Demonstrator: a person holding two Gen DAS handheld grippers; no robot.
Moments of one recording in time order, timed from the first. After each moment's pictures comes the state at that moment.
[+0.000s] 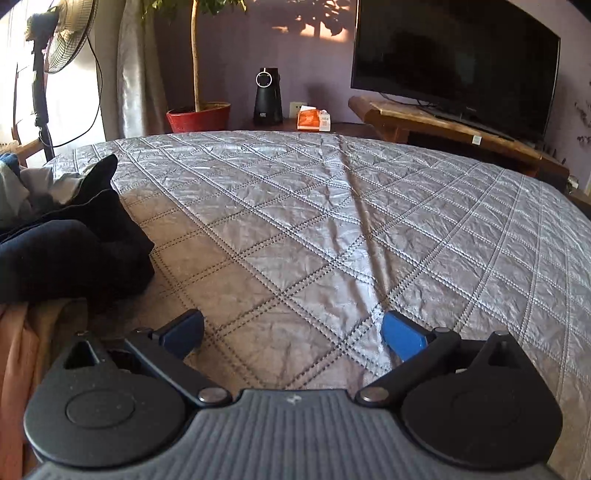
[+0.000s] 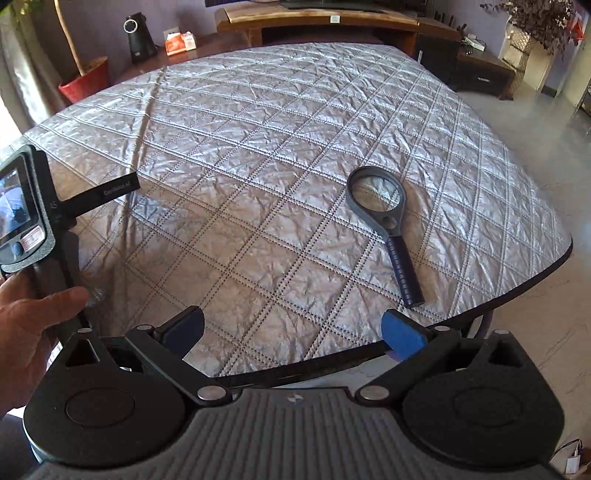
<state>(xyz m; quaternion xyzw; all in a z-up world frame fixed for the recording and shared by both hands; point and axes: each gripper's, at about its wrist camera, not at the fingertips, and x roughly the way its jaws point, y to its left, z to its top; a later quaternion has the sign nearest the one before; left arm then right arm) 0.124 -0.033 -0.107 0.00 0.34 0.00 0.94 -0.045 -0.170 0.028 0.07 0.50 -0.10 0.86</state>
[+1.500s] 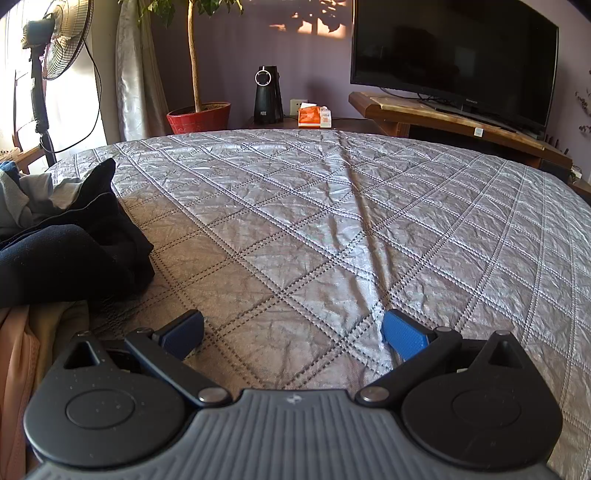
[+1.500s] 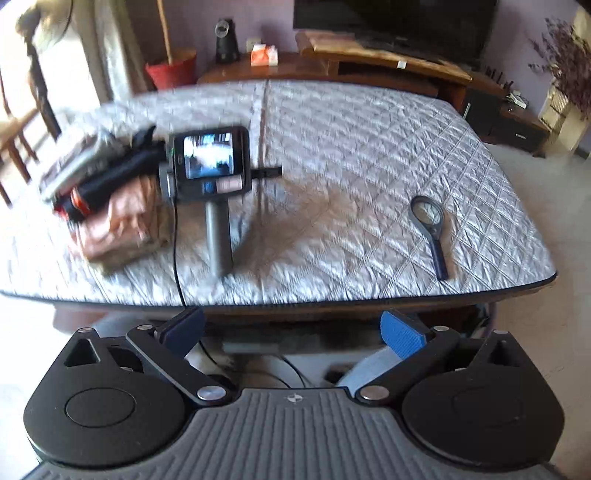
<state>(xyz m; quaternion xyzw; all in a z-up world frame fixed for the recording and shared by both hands) 0.123 -0.034 -0.109 0.00 0.34 0.01 0.94 -0.152 -0.046 0.126 -0.01 0.50 -0.03 0.87</state>
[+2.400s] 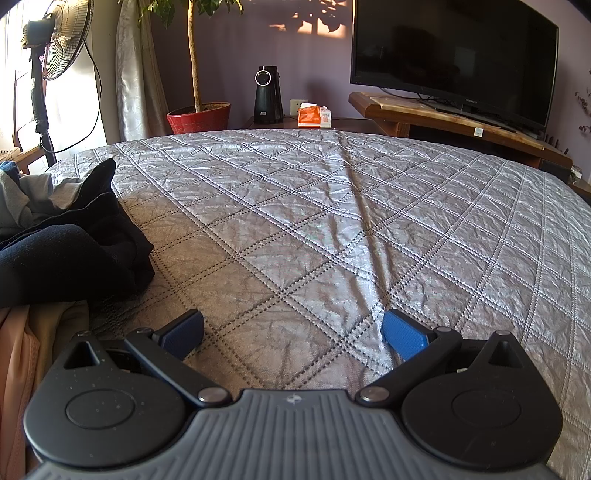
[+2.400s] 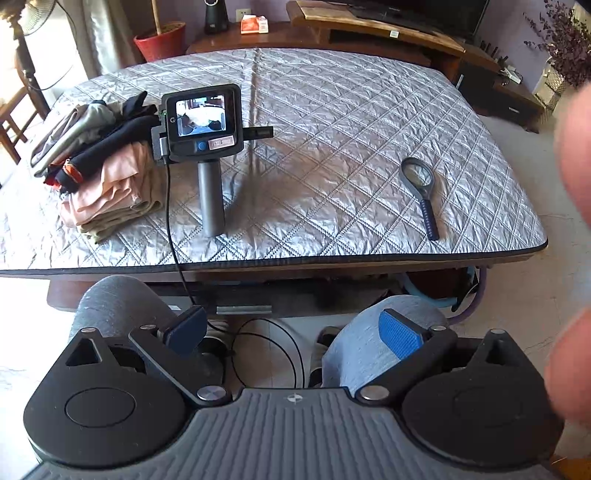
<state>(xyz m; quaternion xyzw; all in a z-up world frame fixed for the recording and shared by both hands) 0.123 -0.035 -0.109 0.00 0.34 0.01 0.94 -0.166 -0.052 0.125 0.01 0.53 -0.04 0.85</state>
